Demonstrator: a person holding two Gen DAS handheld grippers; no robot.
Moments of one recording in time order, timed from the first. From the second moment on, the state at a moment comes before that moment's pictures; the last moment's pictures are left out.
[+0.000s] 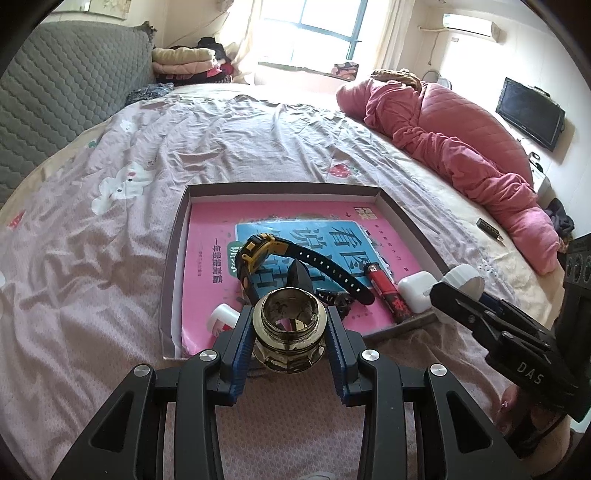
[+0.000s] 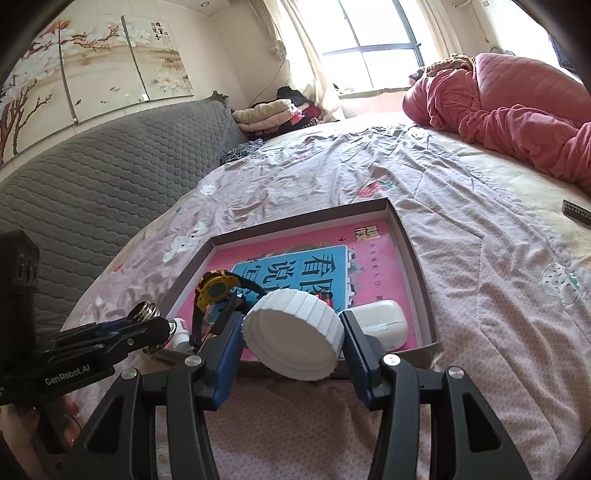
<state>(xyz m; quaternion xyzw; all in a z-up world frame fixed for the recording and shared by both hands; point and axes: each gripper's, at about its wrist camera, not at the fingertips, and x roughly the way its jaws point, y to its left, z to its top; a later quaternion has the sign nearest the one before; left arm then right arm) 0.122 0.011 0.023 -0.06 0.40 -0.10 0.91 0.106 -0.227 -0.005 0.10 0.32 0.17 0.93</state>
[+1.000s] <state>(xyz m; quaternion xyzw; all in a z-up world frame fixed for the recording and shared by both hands) 0.170 -0.002 -0.002 -0.03 0.43 -0.09 0.90 0.127 -0.220 0.001 0.10 0.32 0.17 0.93</state>
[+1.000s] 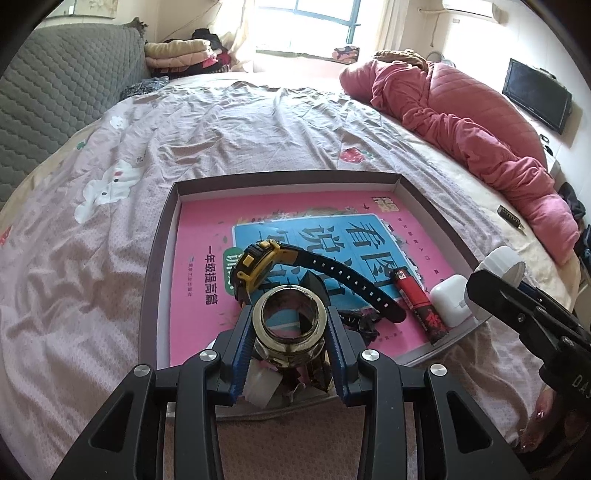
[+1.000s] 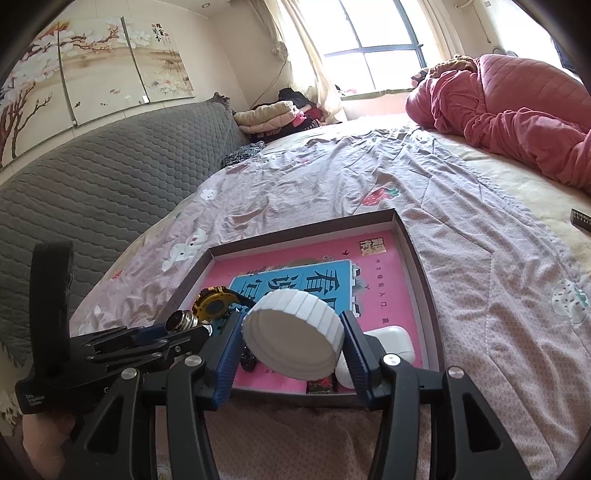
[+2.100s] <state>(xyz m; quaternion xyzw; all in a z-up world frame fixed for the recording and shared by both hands) 0.175 0.002 -0.013 -0.03 0.43 -0.09 0.90 0.142 -0.196 -0.028 0.03 0.36 0.18 0.92</state>
